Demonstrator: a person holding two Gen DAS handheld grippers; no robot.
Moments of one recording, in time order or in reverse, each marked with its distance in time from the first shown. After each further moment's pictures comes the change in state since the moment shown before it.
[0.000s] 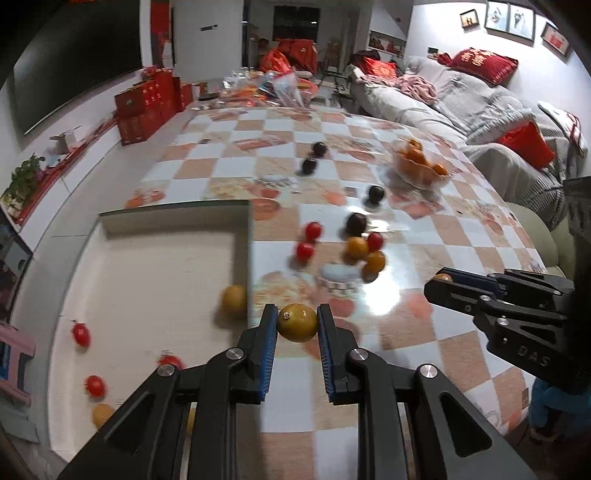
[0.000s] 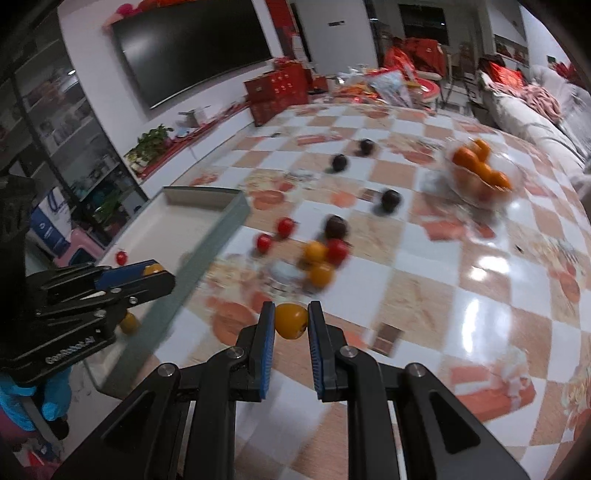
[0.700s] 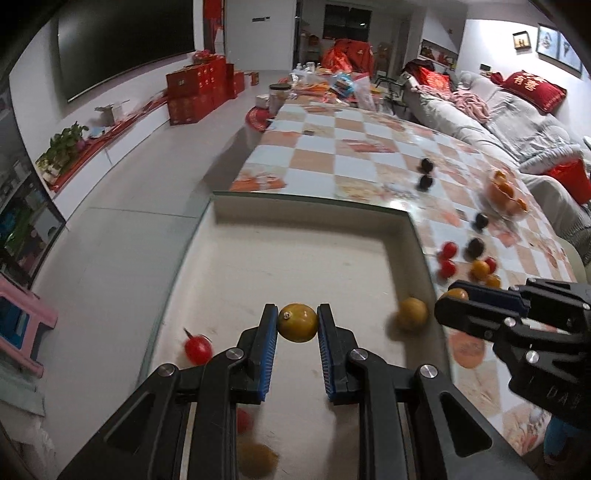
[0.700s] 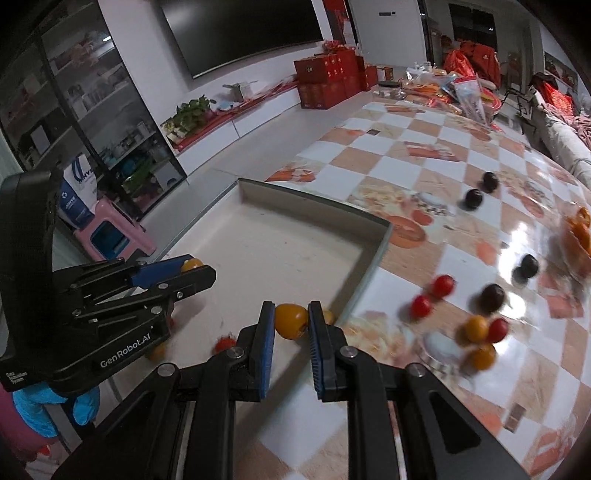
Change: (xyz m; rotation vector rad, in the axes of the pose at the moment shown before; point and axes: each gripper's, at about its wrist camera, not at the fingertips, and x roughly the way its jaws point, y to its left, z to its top) left arm 0.011 0.128 0.005 -0.120 0.017 0.127; right arm 0.078 0.118 0.051 -0.114 0.084 0.091
